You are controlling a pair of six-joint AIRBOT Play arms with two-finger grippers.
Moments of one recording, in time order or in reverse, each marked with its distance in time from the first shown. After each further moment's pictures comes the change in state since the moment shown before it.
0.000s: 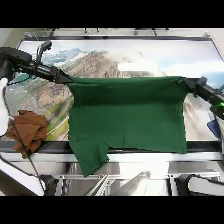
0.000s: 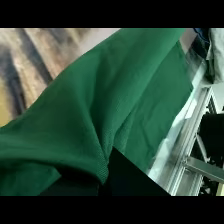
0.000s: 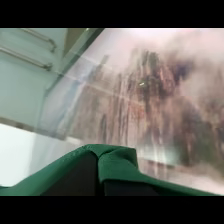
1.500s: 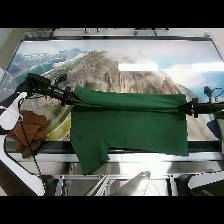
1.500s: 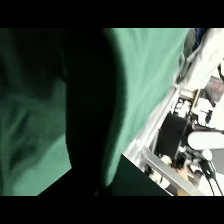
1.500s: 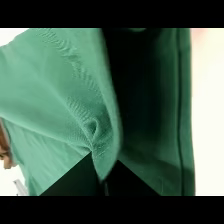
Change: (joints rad) left arm -0.022 -0.082 -0.312 0.010 -0.066 -0.153; right arm -0.152 -0.356 0.293 -0.782 0.320 0.403
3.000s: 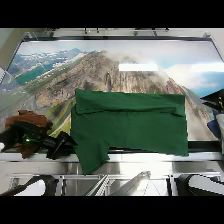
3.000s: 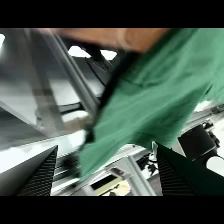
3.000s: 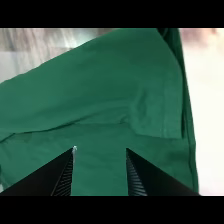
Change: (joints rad) left arm 0.126 0.729 -1.096 0.246 -0.286 -0.351; right arm -0.121 0.428 -0.018 -0.104 0.042 0.190
